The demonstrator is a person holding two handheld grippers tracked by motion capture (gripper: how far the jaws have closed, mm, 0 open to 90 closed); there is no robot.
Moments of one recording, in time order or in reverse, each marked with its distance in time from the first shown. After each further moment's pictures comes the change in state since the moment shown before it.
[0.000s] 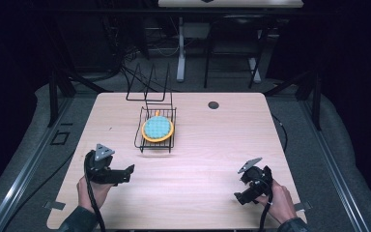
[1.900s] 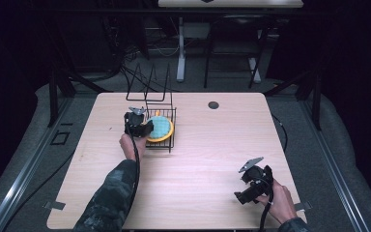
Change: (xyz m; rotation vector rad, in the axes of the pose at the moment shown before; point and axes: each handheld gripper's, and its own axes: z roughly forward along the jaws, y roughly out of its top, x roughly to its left) left arm 0.005 0.096 0.162 -0.069 0.192 -0.143; right arm -0.001 0.000 -0.002 -0.013 0.005 0.012
